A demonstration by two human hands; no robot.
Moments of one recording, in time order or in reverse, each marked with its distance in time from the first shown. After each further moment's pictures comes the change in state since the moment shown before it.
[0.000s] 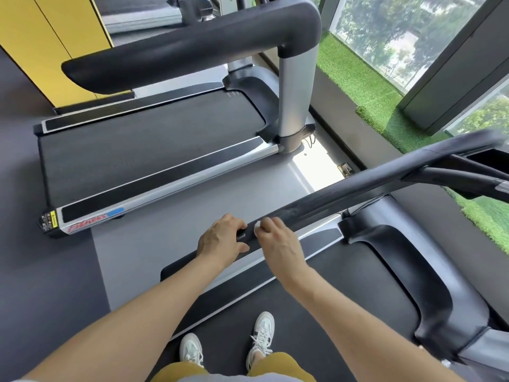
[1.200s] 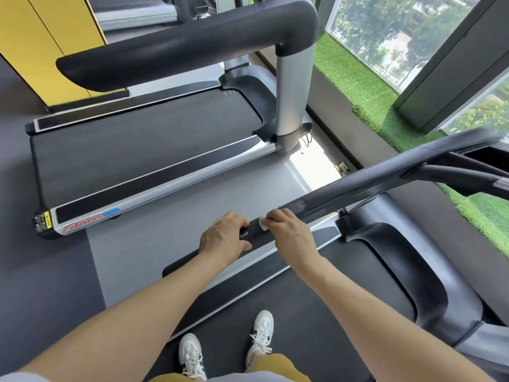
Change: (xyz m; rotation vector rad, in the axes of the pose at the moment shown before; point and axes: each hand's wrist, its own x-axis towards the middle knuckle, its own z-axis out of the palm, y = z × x) left_hand -0.001 0.000 -0.003 0.019 0.005 0.050; right_hand 0.003 0.021 0.005 0.096 0.068 0.043
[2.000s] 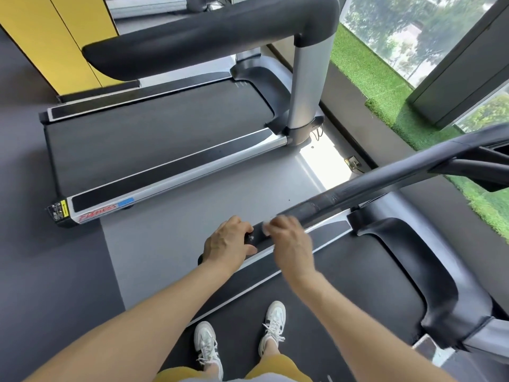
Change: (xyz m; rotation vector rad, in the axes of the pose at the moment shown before) left_hand -0.032 -0.057 -0.008 -0.018 -0.023 -0.037; right_hand -0.006 -0.082 0.023 0.008 0.065 0.119
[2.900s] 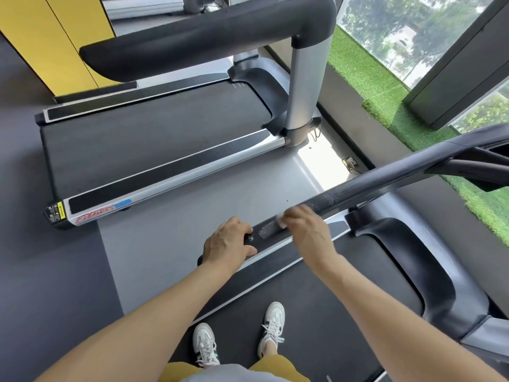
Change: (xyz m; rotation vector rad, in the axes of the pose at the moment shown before) left_hand 0.000 0.000 0.000 0.003 0.011 0.006; right_hand 0.016 0.046 -0.007 -0.092 0.016 -0.198
